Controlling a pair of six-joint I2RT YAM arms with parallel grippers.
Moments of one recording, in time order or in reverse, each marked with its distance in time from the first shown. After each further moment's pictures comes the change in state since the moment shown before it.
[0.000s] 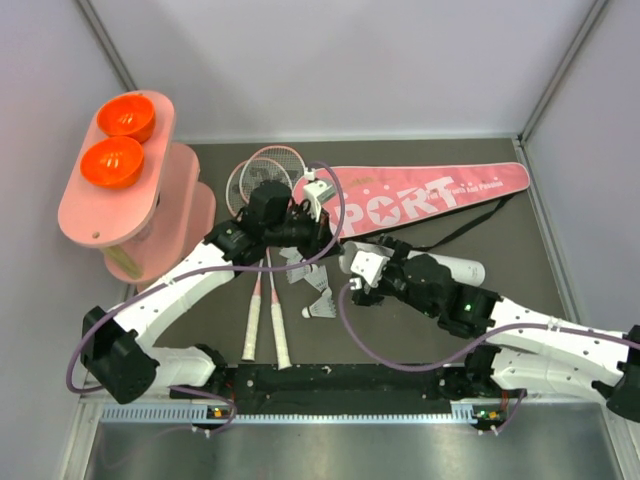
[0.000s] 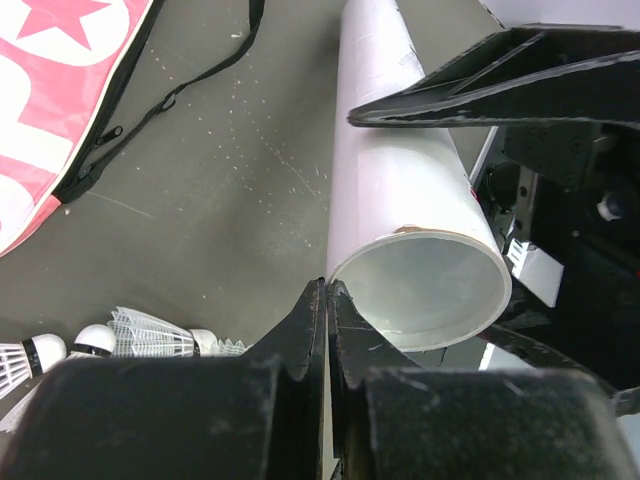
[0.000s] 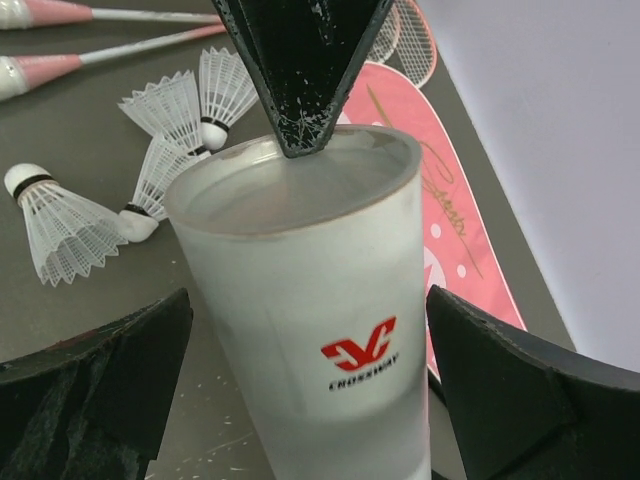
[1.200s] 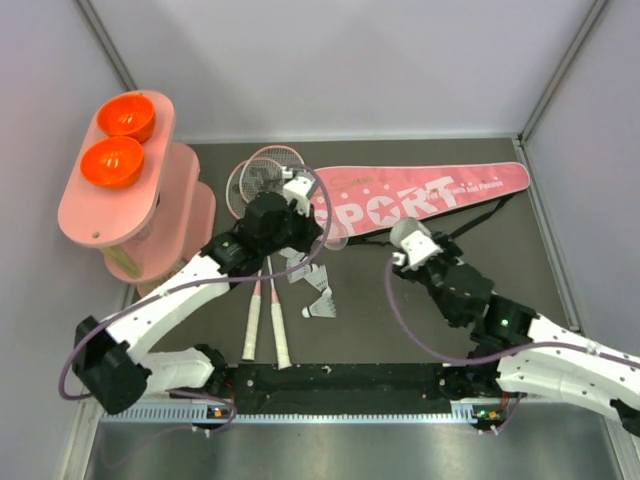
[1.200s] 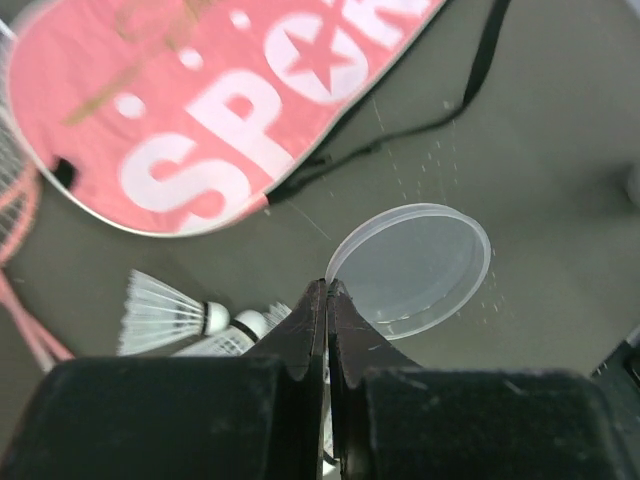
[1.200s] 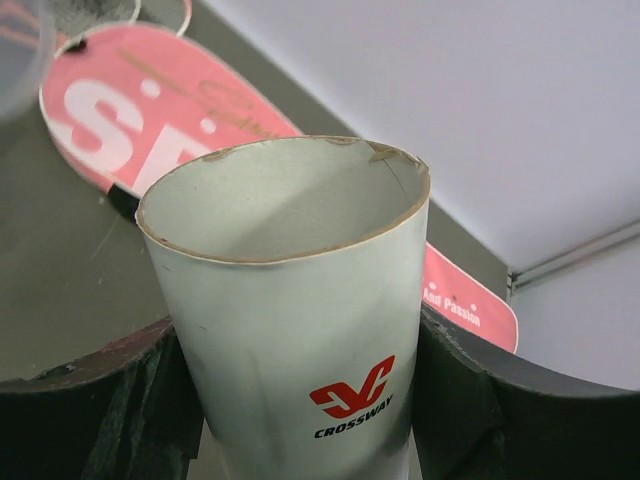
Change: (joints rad) left arm -0.033 -0.126 -0.110 0.115 -0.533 0.008; right arm 0.006 -0.168 -0.049 -0.014 0.483 0.060
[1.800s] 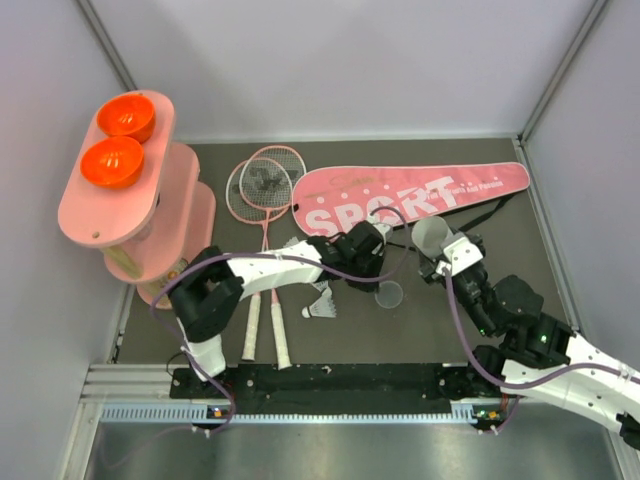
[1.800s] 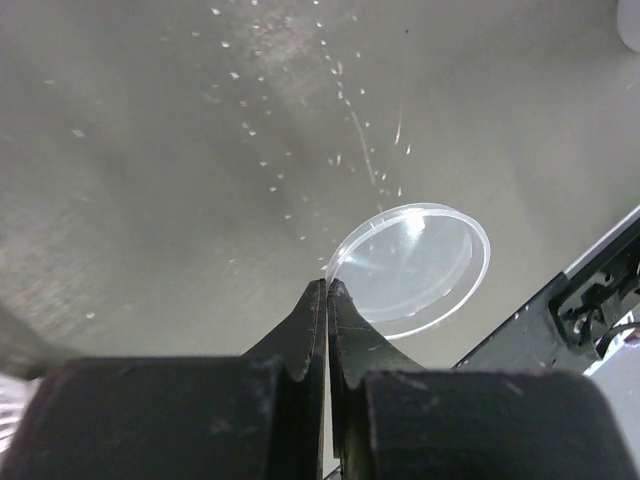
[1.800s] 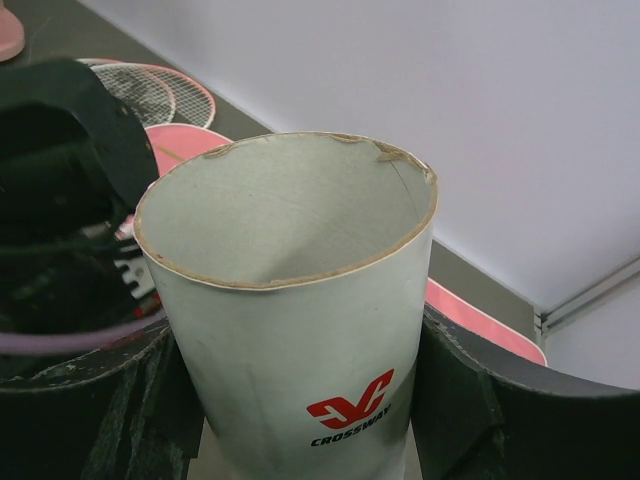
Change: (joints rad) left arm -0.267 0.621 0.224 -0.109 0.112 -0.328; right arm 0.000 -0.291 0.014 -0.051 -0.081 0.029
